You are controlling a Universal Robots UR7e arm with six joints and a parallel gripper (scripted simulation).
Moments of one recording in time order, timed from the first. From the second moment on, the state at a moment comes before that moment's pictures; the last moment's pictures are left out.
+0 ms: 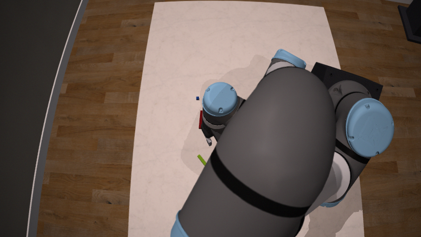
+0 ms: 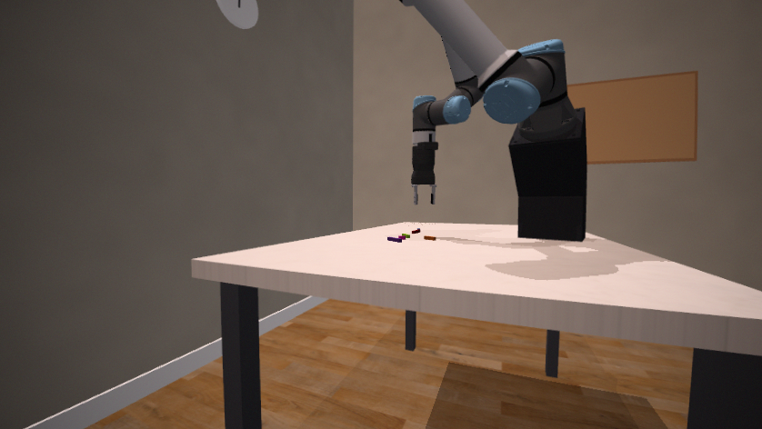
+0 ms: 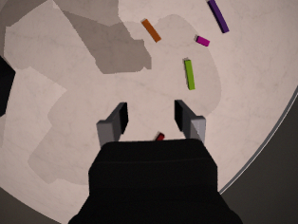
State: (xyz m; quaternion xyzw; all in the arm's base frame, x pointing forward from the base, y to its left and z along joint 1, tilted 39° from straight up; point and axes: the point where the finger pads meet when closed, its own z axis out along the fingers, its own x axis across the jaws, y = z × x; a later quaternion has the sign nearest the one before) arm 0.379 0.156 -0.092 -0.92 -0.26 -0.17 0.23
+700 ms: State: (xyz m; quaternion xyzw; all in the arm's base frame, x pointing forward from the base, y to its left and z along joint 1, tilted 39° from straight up) arm 0.380 0.216 -0.094 -0.94 -0.08 -0.09 0.32
